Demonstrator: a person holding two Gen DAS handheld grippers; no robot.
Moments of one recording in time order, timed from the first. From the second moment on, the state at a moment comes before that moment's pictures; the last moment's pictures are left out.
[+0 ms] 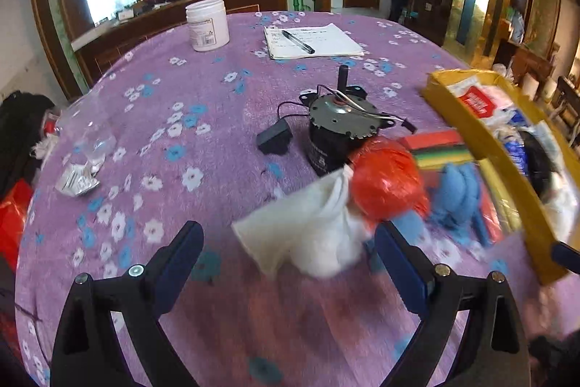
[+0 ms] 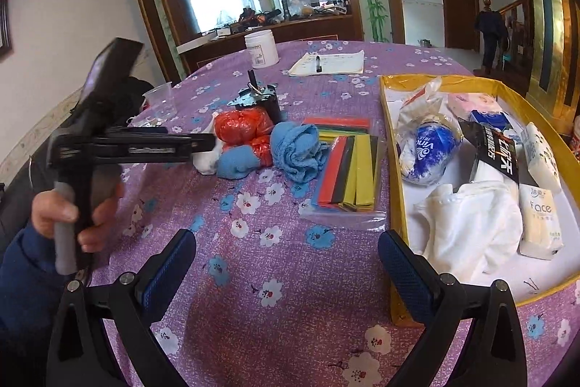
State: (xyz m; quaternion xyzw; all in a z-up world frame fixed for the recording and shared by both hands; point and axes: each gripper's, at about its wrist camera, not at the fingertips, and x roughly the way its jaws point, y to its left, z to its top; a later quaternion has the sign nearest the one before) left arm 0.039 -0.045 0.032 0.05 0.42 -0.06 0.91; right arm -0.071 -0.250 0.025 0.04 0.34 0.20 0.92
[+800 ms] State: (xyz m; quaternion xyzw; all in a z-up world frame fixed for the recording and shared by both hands) left arm -0.051 -0.025 0.012 -0.02 0.44 -0.07 0.90; right arm -0.036 -0.225 0.057 -0.02 0.34 0.15 0.93
